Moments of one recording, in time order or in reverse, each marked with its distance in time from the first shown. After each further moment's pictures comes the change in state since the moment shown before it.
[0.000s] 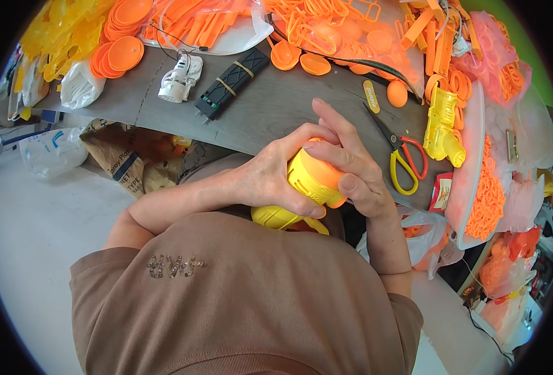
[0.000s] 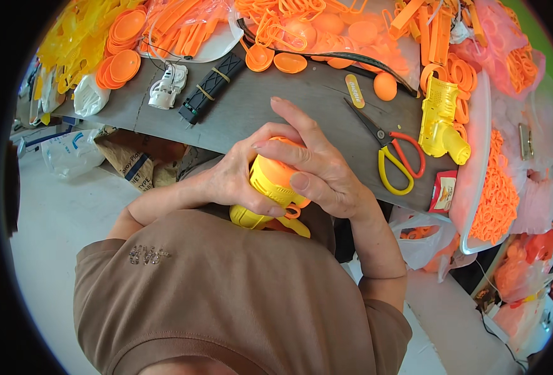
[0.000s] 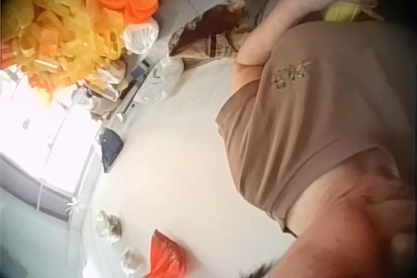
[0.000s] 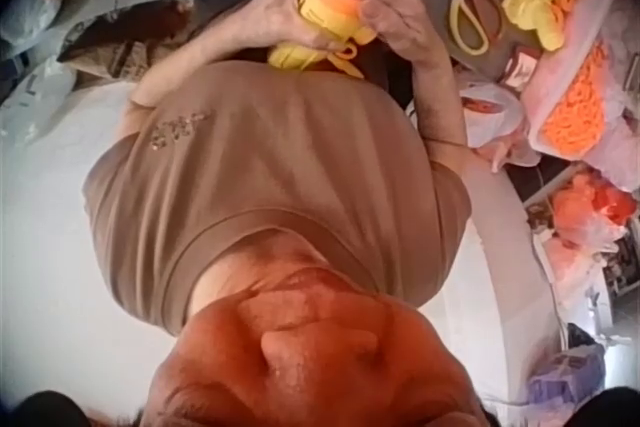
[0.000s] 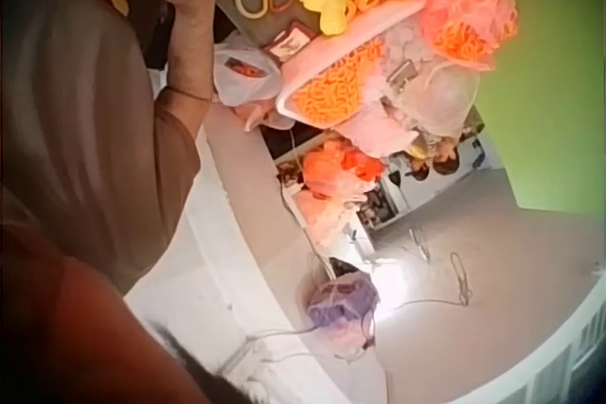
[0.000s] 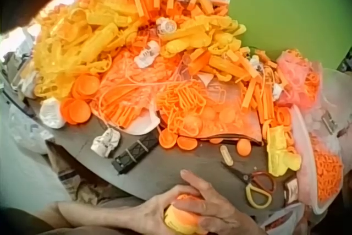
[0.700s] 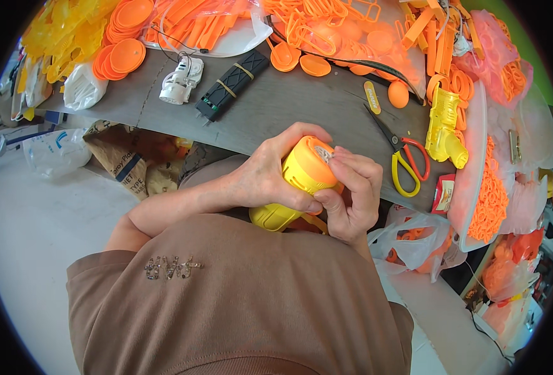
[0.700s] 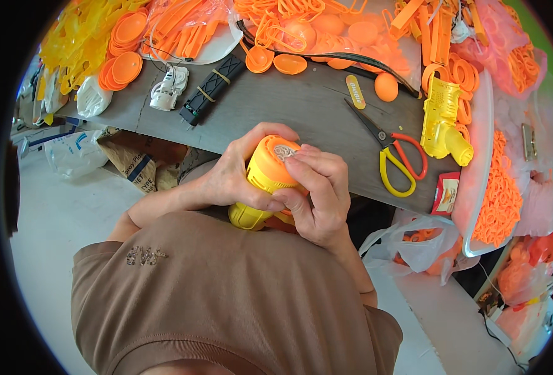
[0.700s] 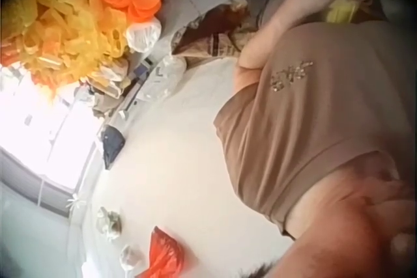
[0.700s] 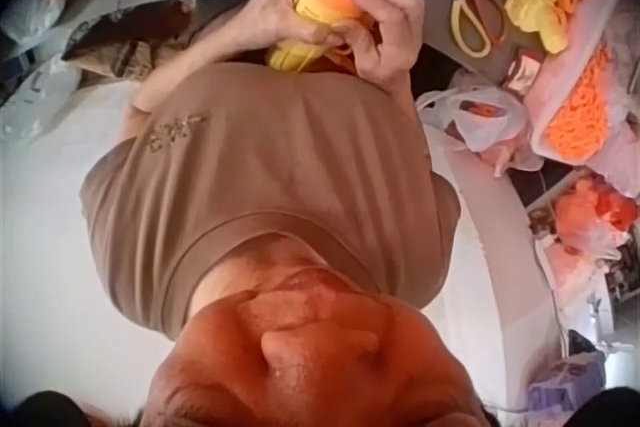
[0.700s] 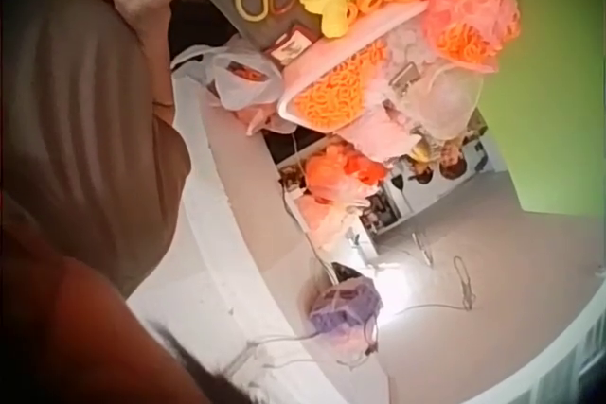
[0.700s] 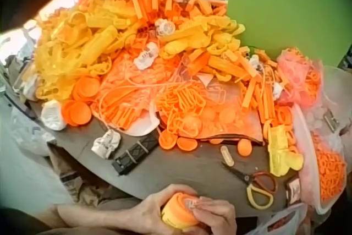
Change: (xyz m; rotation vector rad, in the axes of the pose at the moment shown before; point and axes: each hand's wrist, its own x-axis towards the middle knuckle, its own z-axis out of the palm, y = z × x) left_hand -0.002 0.002 0.001 -0.020 0.117 -0.077; right_hand -0.023 -0.003 0.051 -0.529 0.608 -0.194
